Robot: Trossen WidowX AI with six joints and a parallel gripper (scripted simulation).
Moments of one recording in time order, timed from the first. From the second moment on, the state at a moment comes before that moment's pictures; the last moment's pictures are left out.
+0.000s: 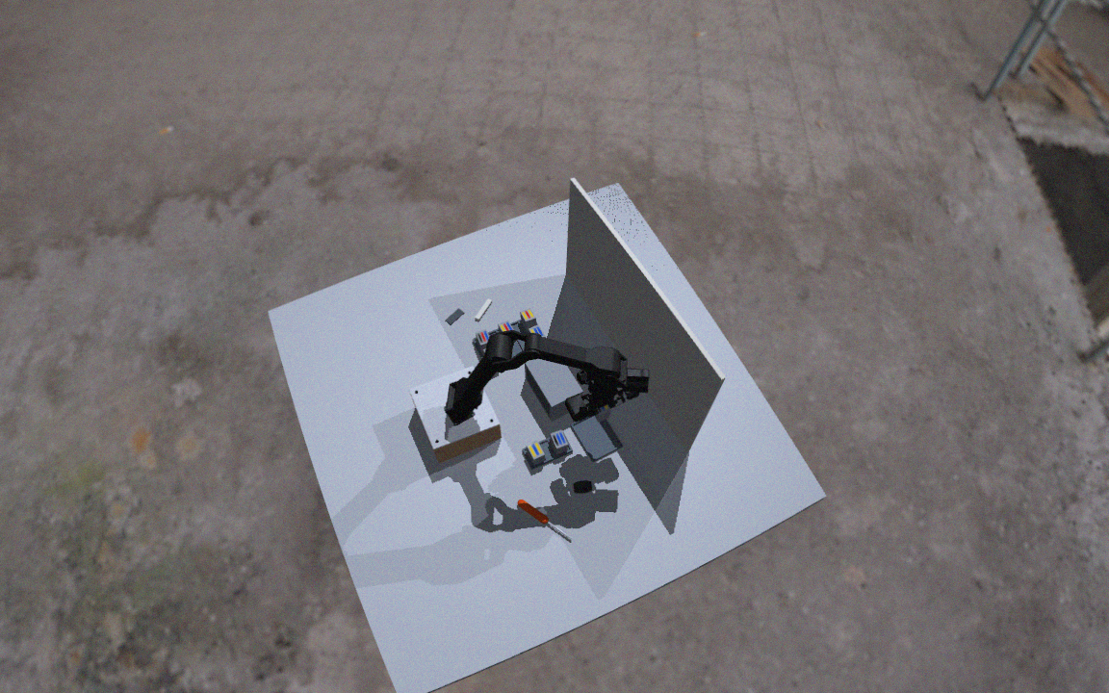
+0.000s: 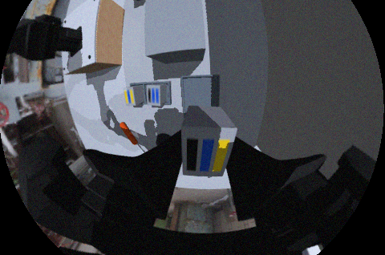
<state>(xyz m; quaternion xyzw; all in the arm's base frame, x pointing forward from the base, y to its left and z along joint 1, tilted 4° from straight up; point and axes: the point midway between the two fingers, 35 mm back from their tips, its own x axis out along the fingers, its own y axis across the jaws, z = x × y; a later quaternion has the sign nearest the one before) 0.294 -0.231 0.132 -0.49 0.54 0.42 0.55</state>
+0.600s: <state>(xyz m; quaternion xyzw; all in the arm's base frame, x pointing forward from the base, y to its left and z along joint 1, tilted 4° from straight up) 0.298 -0.237 0.114 -0.49 0.54 0.42 0.55</state>
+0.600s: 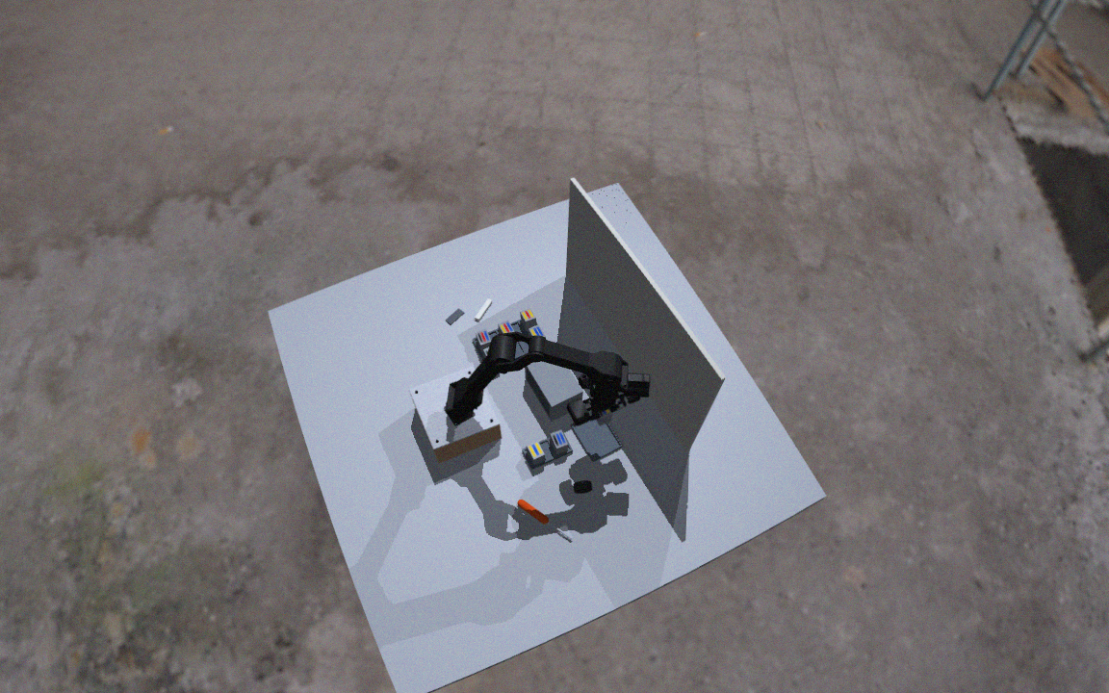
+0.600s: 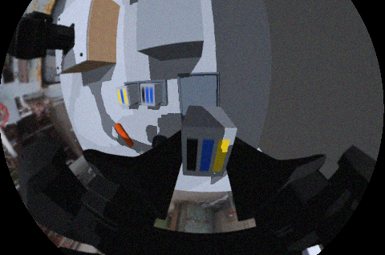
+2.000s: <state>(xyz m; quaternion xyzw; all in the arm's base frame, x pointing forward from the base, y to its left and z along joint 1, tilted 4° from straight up) 0.305 -0.243 0.064 -0.49 0.53 0.42 0.55</state>
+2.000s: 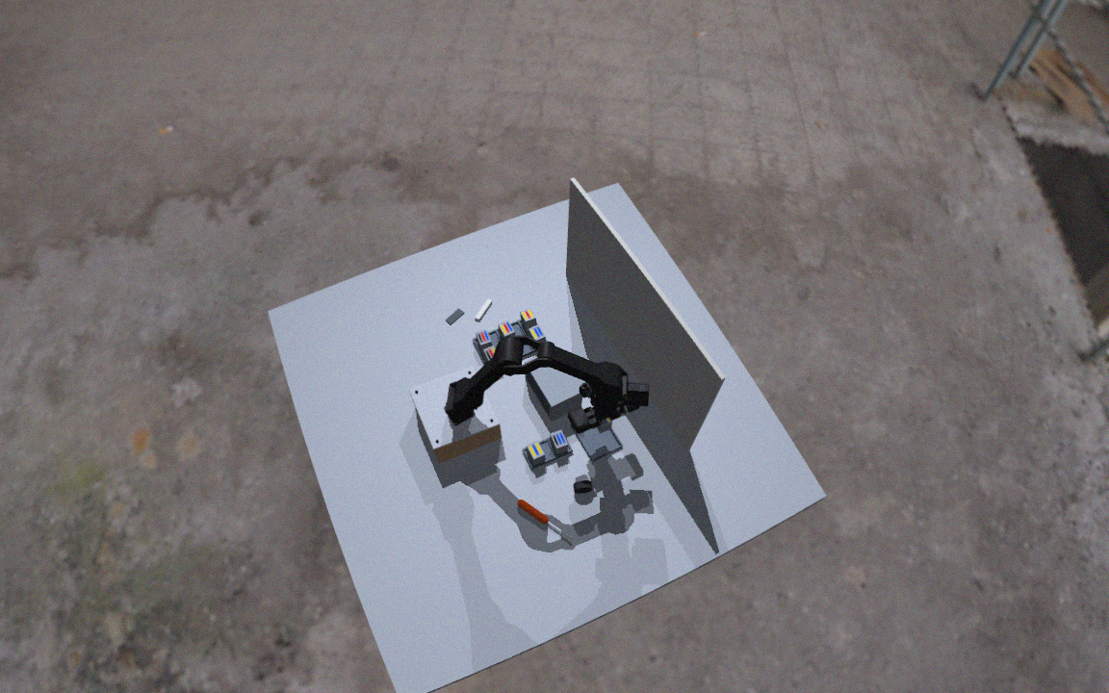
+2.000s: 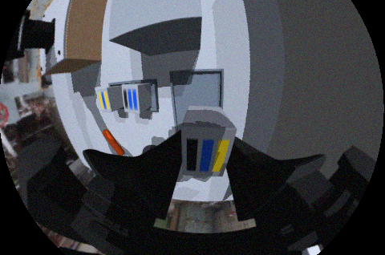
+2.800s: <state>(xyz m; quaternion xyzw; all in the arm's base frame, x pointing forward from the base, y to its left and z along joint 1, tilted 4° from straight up) 0.307 -0.244 0.036 -0.49 0.53 0.42 0.55</state>
